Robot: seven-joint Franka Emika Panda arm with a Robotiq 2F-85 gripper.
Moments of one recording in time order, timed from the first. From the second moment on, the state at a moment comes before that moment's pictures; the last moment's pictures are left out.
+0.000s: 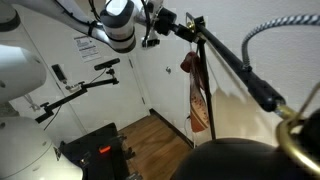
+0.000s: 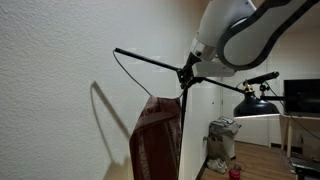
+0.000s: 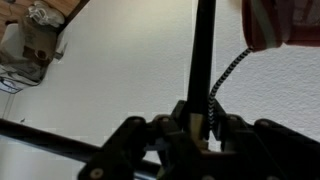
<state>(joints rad) -1.31 -0.82 1.43 -2.57 0.26 2.98 0.76</state>
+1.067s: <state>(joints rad) -1.30 -0.61 1.47 -2.56 0.14 3.20 0.45</state>
